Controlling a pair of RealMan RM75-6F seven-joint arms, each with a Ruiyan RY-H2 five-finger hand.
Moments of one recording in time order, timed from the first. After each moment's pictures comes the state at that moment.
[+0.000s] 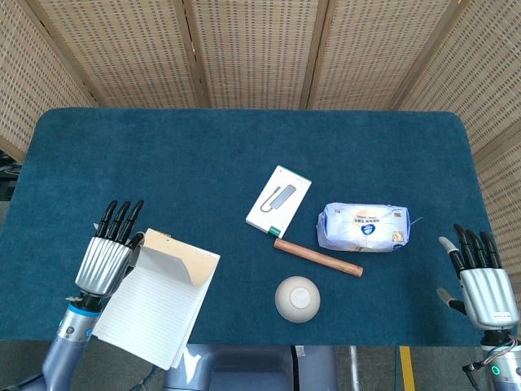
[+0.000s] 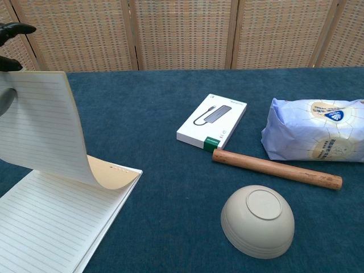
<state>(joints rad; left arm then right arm) -0.28 -1.44 -0.15 -1.64 1.67 1.40 0.63 0.08 -1.14 0.06 -1.57 -1.58 1.54 -0.16</state>
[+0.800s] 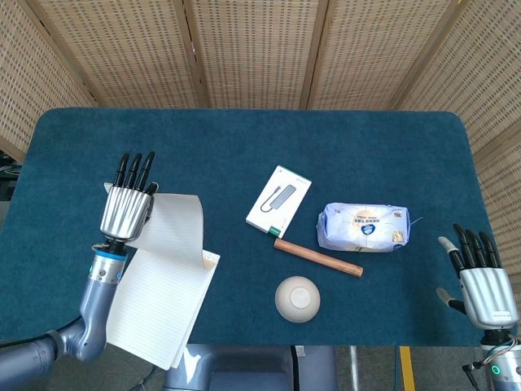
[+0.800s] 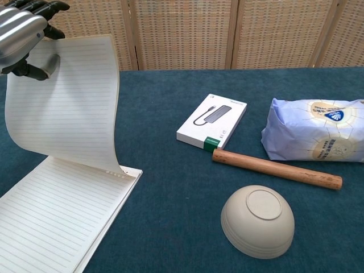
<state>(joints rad) -0.51 -1.57 -0.36 -1.48 1.40 1.26 0.77 0.08 -1.14 0.06 -1.57 -1.58 1.54 -0.15</state>
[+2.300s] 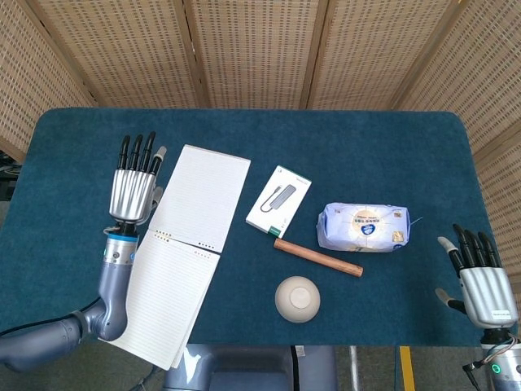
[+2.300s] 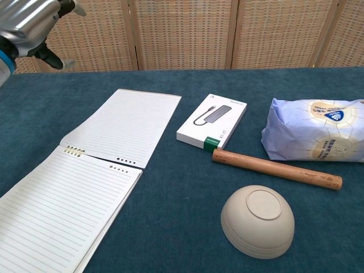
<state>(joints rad) -0.64 -1.65 -0.34 -1.36 1.28 1.36 0.73 0.09 -1.13 0.06 -1.58 -1.56 1.52 -0.13</state>
